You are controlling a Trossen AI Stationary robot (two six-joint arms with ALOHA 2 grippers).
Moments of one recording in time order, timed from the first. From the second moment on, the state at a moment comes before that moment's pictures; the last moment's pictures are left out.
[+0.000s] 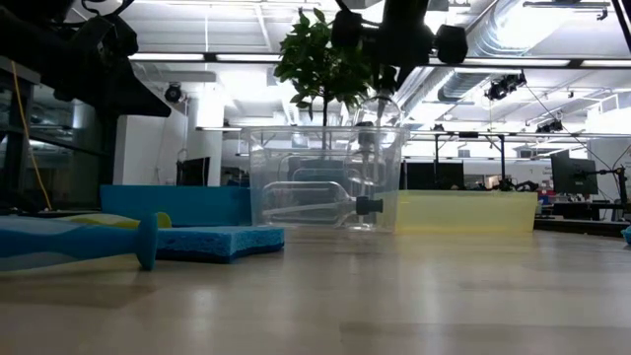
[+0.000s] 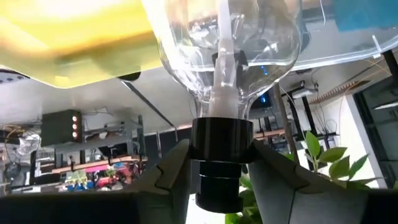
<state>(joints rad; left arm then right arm) 0.00 0.36 0.30 -0.29 -0.34 -0.33 0.01 1.84 1.72 -1.37 0.99 -1.41</state>
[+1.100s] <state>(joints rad) 0.00 0.36 0.30 -0.30 -0.33 -0.33 -0.01 1.87 1.72 -1.37 0.97 -1.11</state>
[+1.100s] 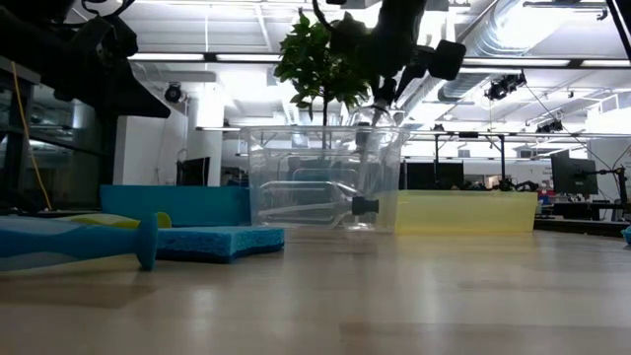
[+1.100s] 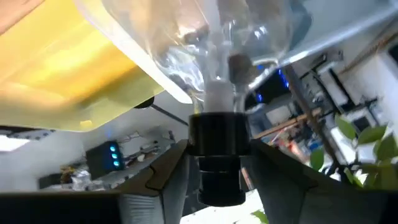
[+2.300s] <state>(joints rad) 0.00 0.36 0.30 -0.32 -0.33 -0.33 0.14 1.65 1.72 -1.57 1.02 -0.22</state>
